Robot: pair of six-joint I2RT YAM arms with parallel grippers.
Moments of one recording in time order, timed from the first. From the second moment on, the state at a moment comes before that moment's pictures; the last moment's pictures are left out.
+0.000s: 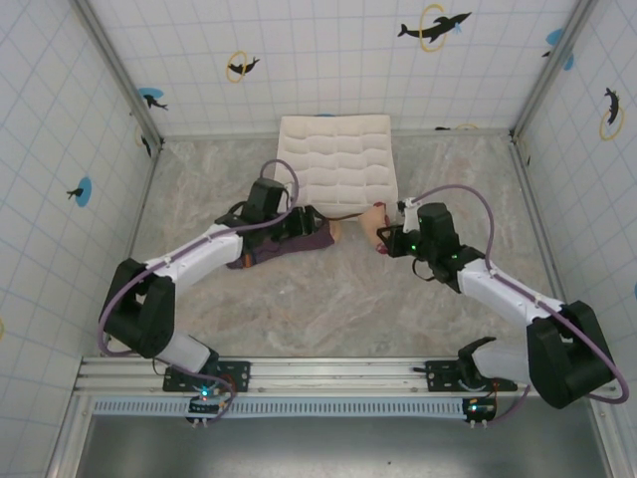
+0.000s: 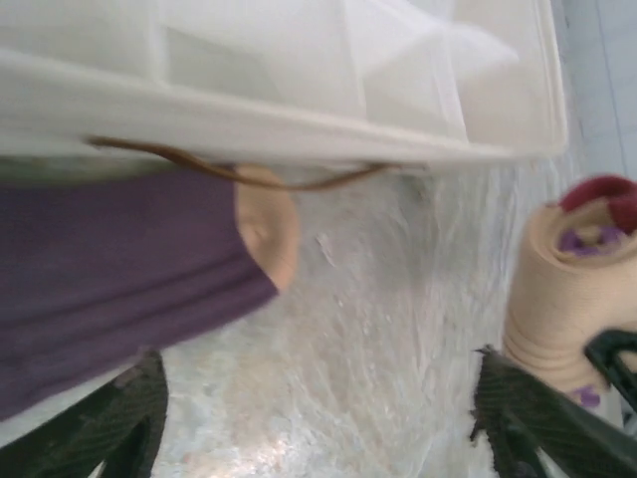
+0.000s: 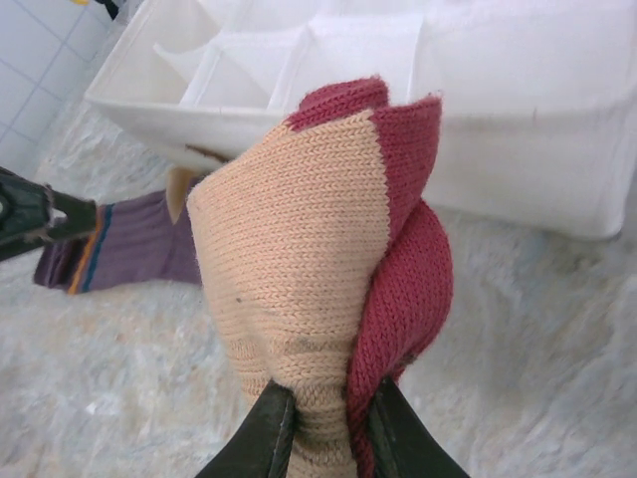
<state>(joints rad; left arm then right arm) -0.52 1.51 0.98 -0.24 0.33 -0.63 0.47 1.23 0.63 0.01 -0.24 0.35</state>
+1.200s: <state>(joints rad) -0.27 1.79 1.28 -0.43 0.28 -0.45 0.49 1.53 1.01 0.03 0.03 -0.04</state>
